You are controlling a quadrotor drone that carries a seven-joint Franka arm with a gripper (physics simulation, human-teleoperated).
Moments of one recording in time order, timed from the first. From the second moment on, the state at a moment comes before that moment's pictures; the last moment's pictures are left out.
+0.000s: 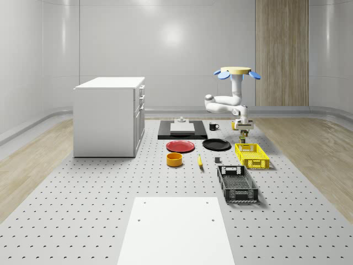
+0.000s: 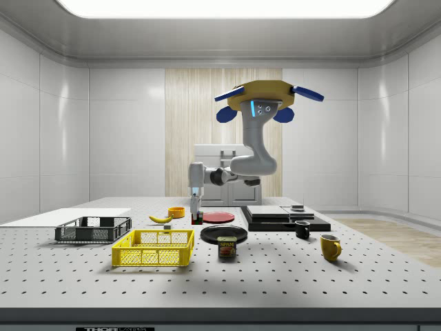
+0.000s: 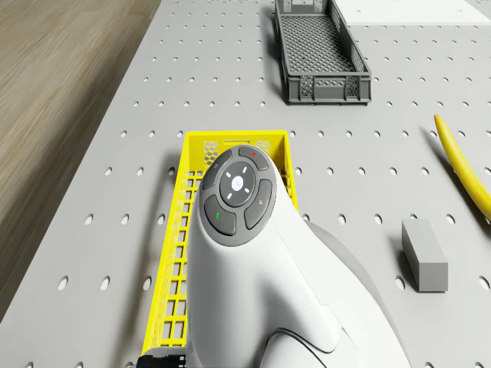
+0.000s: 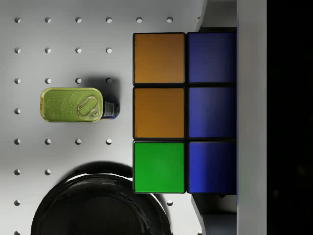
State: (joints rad) arm -1.19 -1.50 1.33 -2.87 -1.82 1.56 1.70
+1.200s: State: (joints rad) arm -1.19 -1.52 1.33 -2.86 -1.81 1.58 1.71
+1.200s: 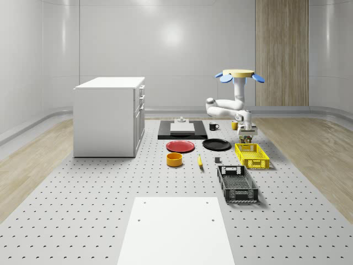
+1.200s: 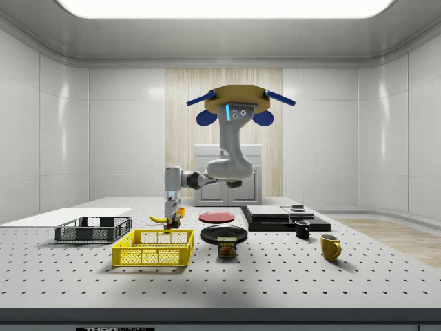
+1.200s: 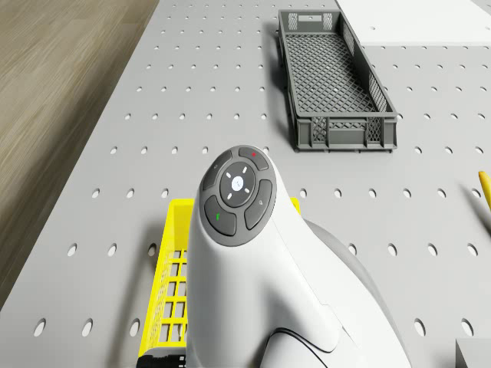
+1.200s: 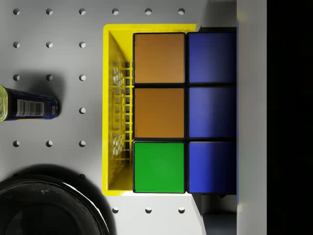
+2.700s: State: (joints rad) arm -1.22 -1.52 1.15 -2.81 -1.99 1.66 1.71
